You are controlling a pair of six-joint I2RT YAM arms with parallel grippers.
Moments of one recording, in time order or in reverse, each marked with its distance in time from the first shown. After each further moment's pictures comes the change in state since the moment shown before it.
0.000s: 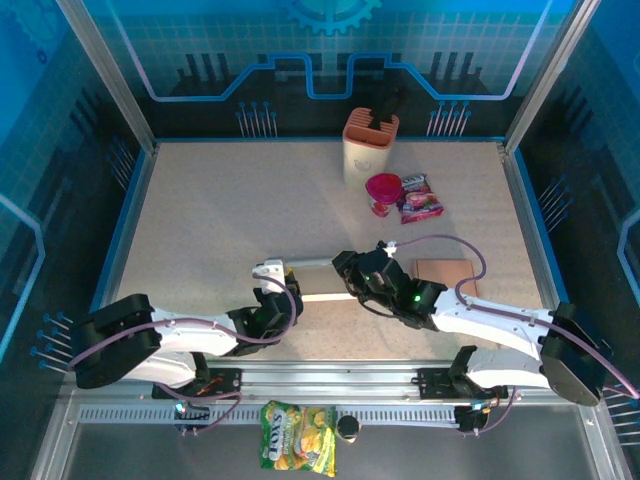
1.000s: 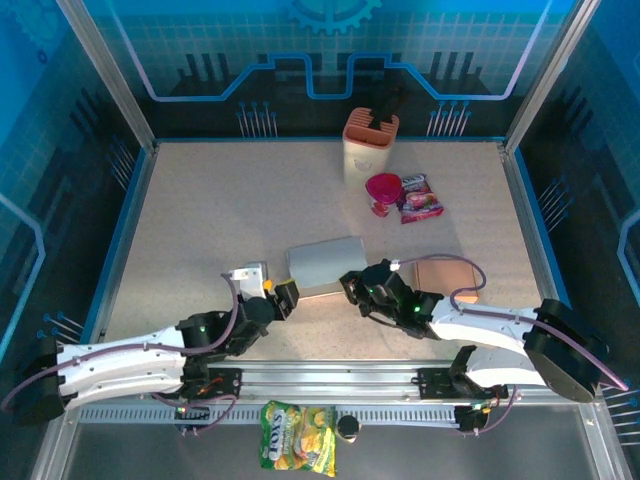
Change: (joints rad) left arm -0.057 -0.548 0.066 -0.624 0.243 -0.203; right arm -0.005 0.032 -0.163 0.146 -0.058 0.146
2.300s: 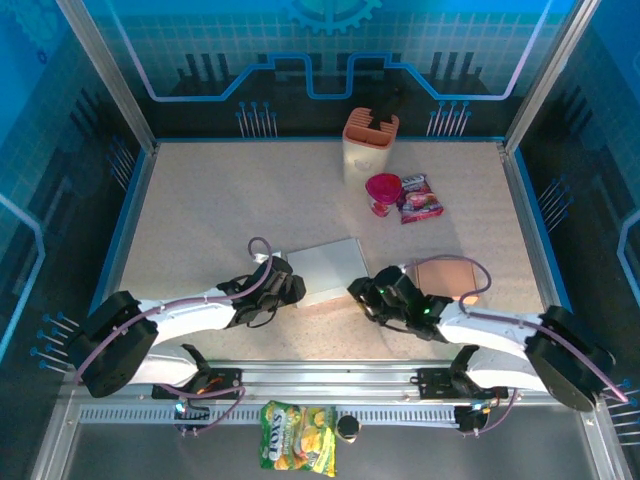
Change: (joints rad) left arm 0.380 0.539 0.084 0.174 0.574 -0.043; right arm -0.119 -0.079 -0.090 -0.126 -0.175 -0.242
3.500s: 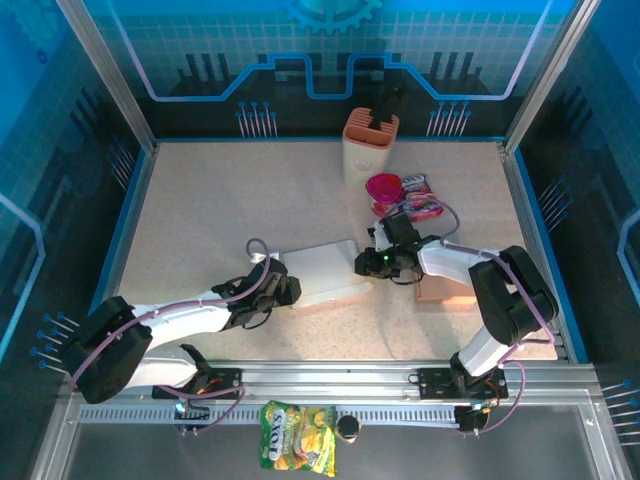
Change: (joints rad) left arm 0.019 -0.041 -0.034 0.005 -0.003 0.093; right arm -0.378 0.481 0.416 -0.274 -0.415 -1.031
